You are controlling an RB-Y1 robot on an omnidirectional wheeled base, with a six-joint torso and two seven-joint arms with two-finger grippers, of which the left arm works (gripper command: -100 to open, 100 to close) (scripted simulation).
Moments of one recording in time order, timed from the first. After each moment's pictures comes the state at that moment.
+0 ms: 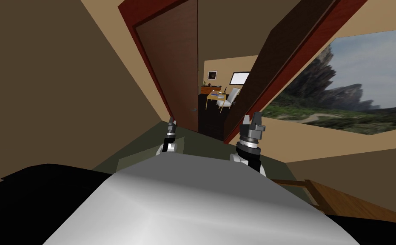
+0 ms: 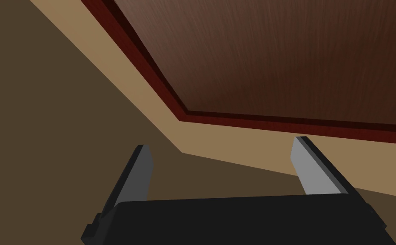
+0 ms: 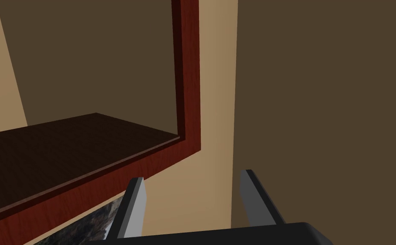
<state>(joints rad) 0.24 0.09 0.07 -1.68 0.05 -0.61 -0.09</state>
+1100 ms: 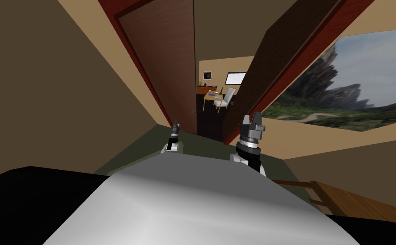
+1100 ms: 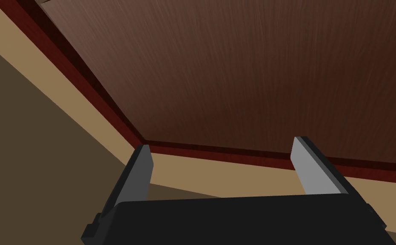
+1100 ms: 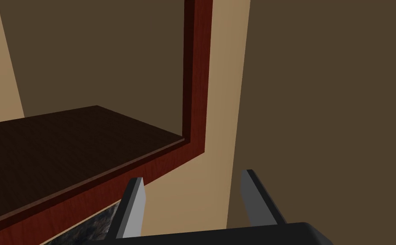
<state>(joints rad) 0.12 0.09 0.07 -1.39 0.04 -0.66 -0.07</state>
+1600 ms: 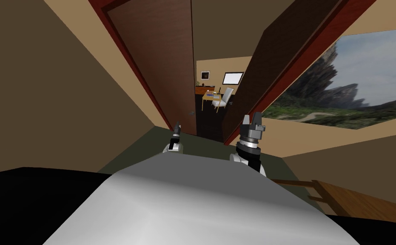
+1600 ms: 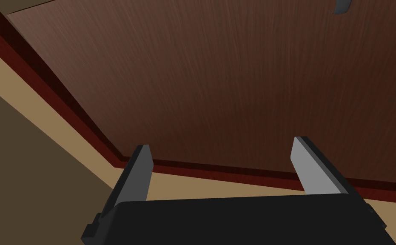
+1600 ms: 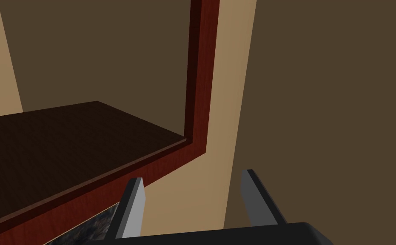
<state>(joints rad) 0.06 0.09 0.07 -1.25 0.04 -0.69 -0.06</state>
